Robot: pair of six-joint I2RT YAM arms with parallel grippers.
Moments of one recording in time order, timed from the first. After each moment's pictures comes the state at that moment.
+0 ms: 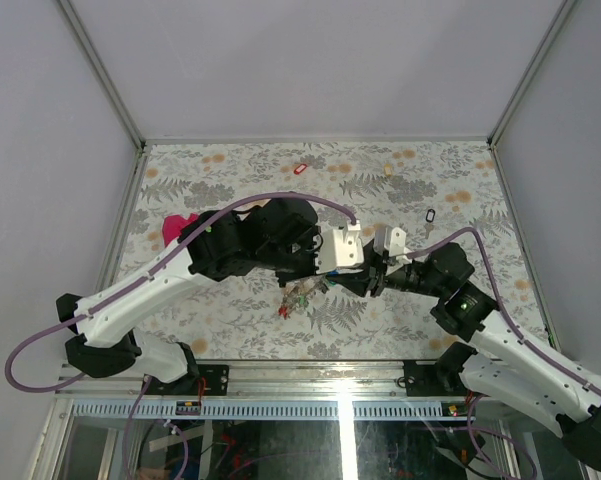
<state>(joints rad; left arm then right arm) -1.08 1.42 1.76 -1.17 0.11 0.43 0.75 0.75 0.61 0.20 -0.63 -0.02</state>
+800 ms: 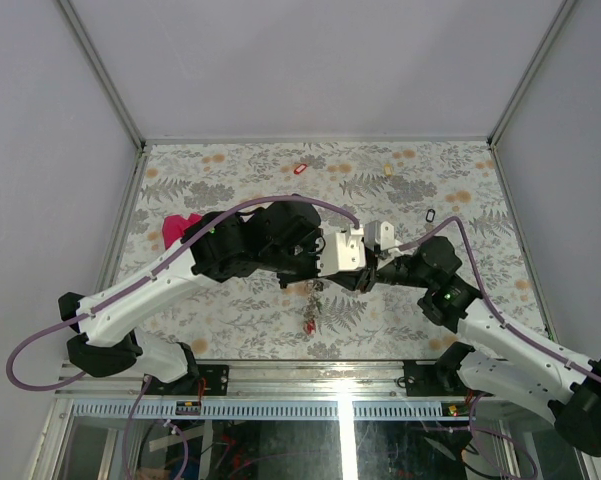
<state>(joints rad) -1.10 1.43 1.76 -1.18 0.09 0.45 0.75 0.89 0.60 0.44 -0.73 0.06</state>
